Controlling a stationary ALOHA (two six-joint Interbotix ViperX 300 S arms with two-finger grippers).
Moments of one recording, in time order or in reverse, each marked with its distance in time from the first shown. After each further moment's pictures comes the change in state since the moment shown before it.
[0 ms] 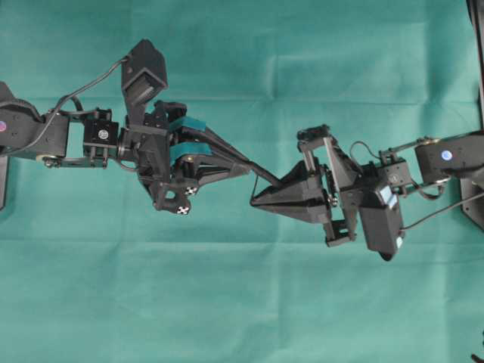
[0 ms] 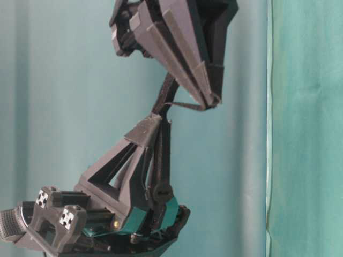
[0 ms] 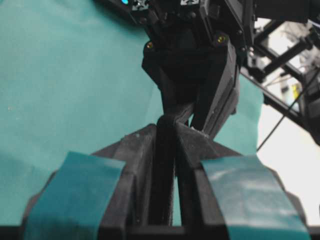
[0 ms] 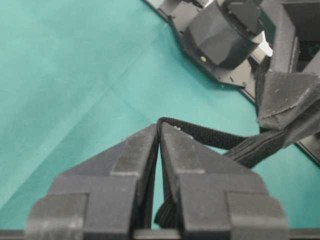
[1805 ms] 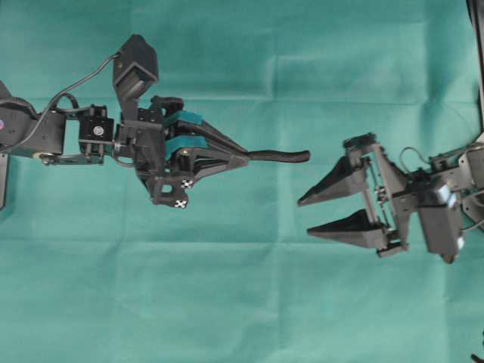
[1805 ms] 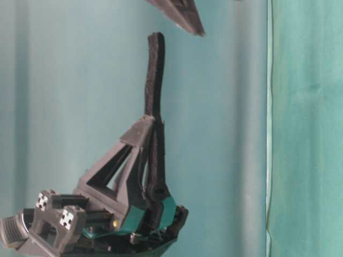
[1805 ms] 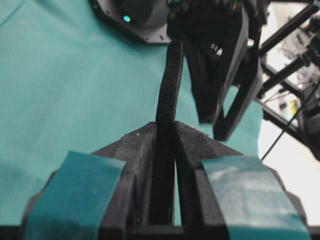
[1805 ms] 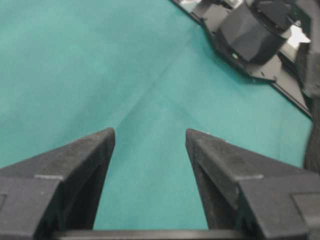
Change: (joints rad) left arm 0.006 -0.008 0.029 -0.003 -0.040 -0.002; right arm 0.048 -0.218 0.170 0.055 0.017 0.069
